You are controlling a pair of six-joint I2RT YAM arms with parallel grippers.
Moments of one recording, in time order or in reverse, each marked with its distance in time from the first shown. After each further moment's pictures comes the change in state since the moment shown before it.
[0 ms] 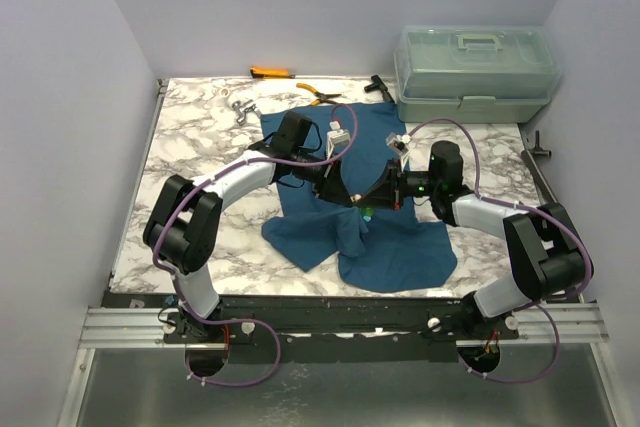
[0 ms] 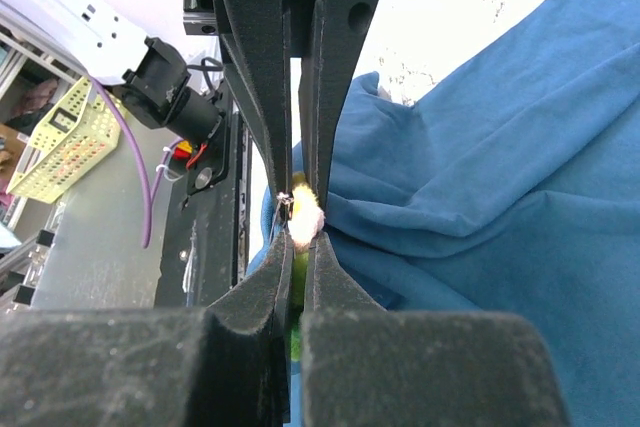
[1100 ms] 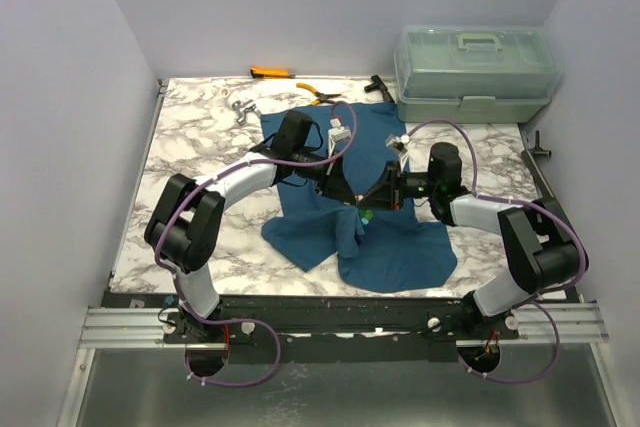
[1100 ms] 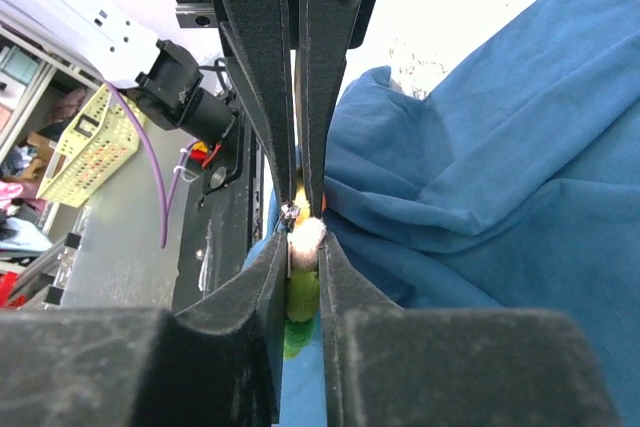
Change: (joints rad) left arm -0.005 0.013 -0.020 0.147 0.007 -0.128; right arm -0.005 0.042 -0.012 0.064 -0.024 0.064
